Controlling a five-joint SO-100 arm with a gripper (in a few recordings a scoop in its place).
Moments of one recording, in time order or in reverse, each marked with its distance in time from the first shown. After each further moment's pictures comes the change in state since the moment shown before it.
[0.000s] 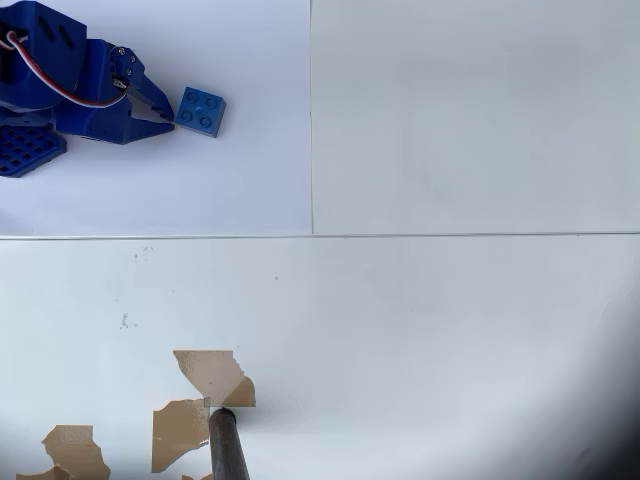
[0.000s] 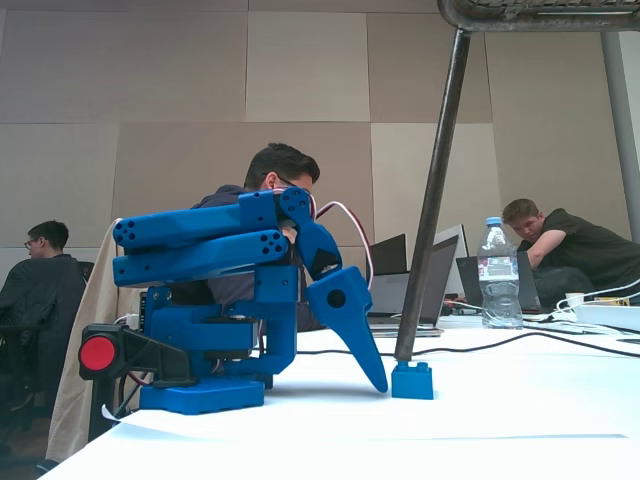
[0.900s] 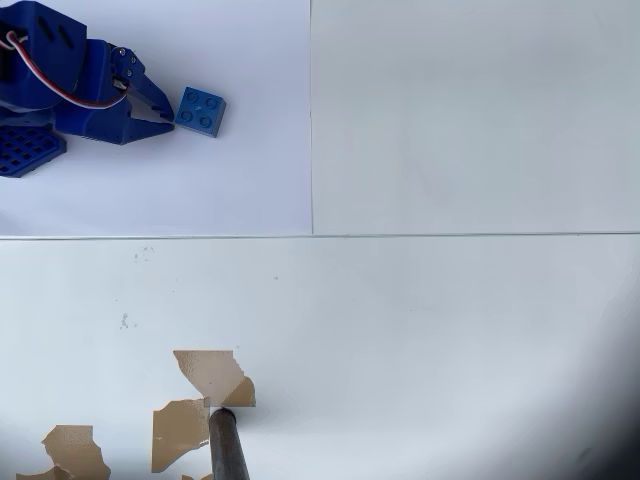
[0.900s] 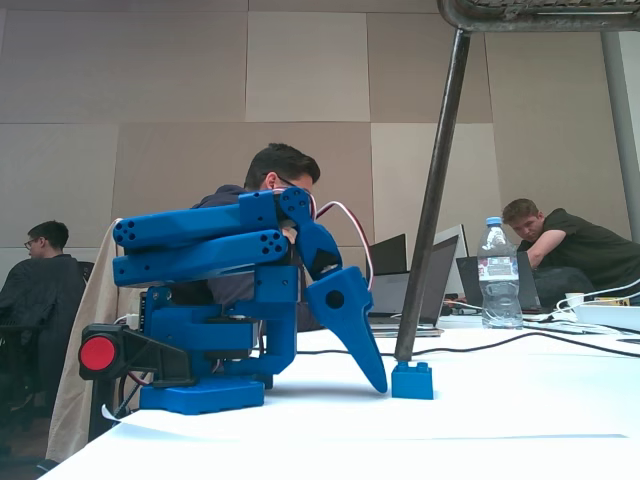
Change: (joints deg) arm 1.1 0.0 -0.1 0.1 2.5
